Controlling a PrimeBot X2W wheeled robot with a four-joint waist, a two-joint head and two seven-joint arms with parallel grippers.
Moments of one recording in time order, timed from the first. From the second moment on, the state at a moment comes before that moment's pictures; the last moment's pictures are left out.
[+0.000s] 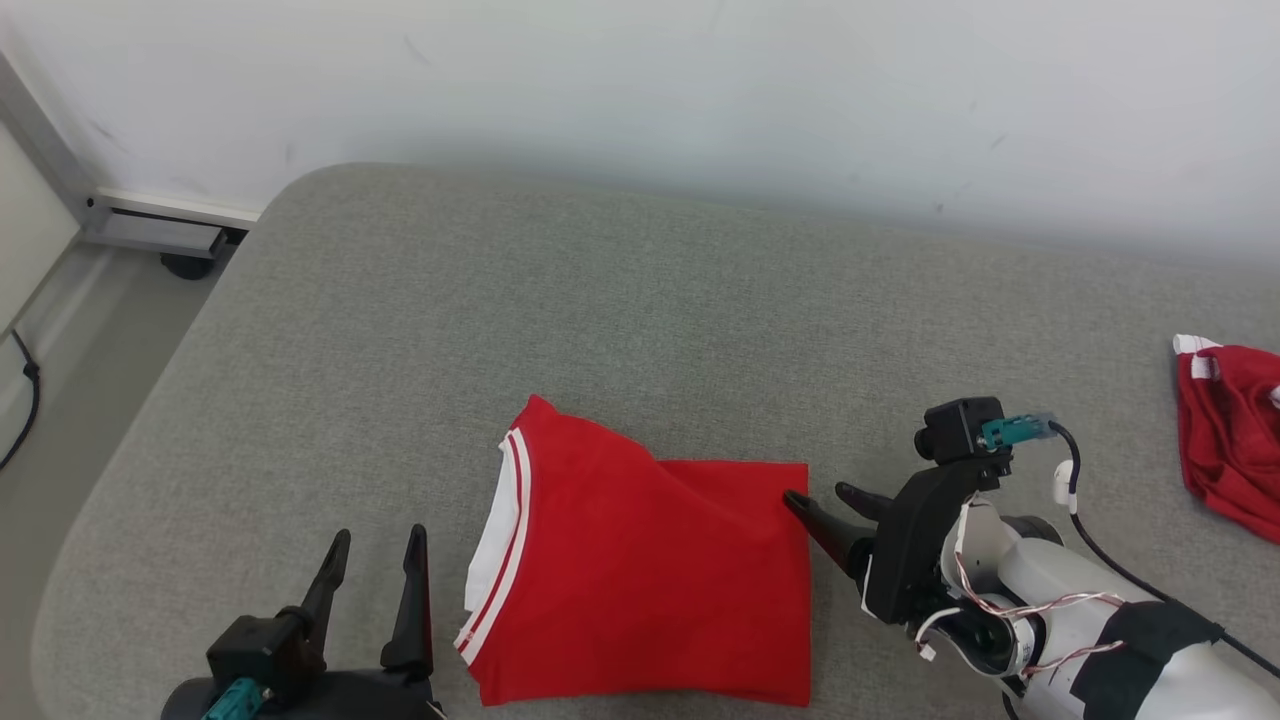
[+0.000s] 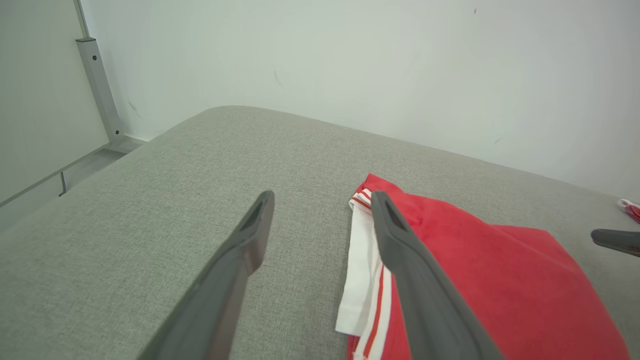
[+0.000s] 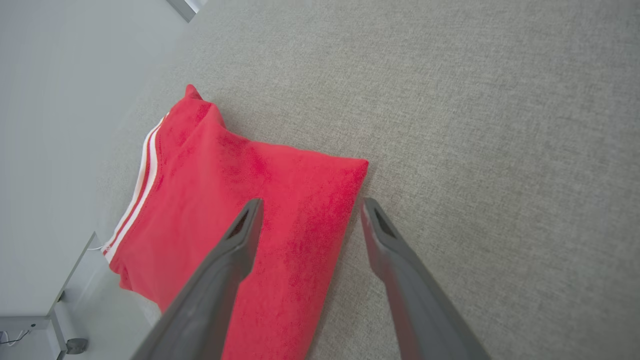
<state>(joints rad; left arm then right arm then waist) -0.12 0.16 -0.37 0.27 -0.37 0.11 -0.25 -0.63 -0.35 0.95 0.54 1.27 0.00 0.14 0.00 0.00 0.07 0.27</state>
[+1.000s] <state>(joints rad) -0.14 0.11 -0.40 0.28 -0.34 0.11 -0.25 -0.57 -0.33 0.97 0.56 1.35 -0.07 0.28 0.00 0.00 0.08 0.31</state>
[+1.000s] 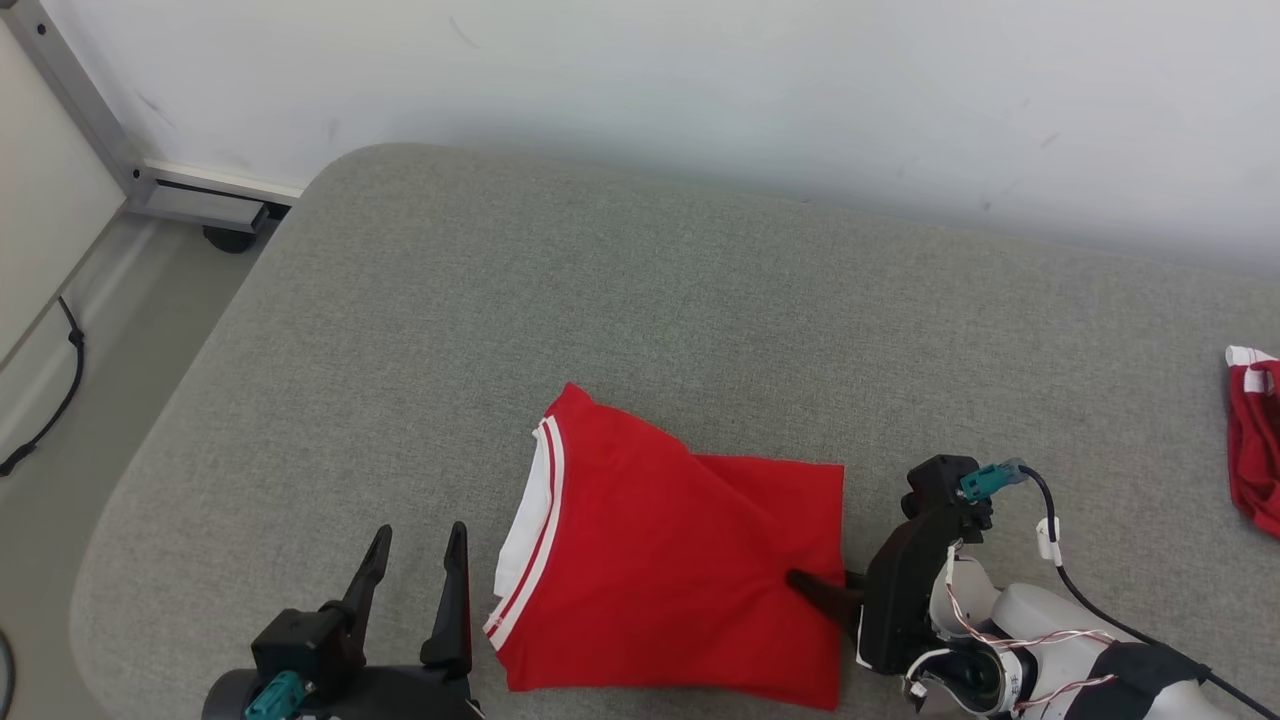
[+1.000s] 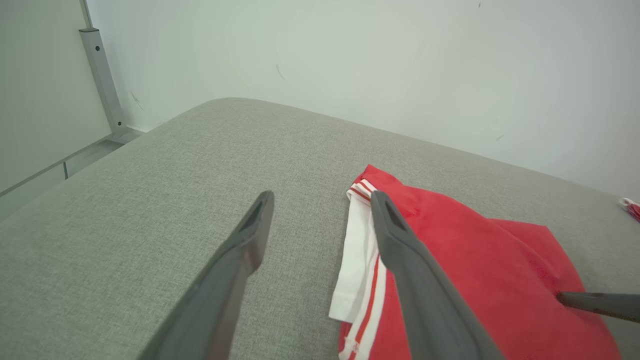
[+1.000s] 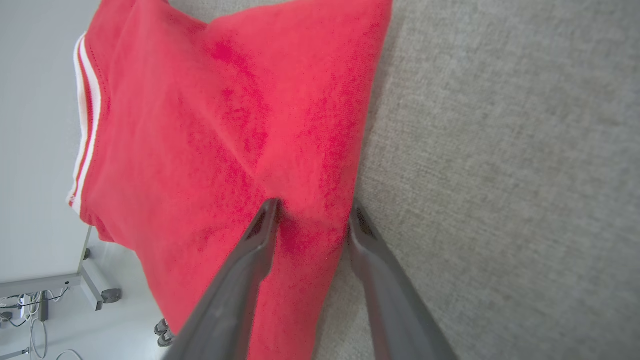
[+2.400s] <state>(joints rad) -0.15 0.13 -0.35 0.25 -0.35 0.10 -0.25 -0.93 -0.57 0.83 0.66 1.32 -0.04 0.35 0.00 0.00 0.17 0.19</state>
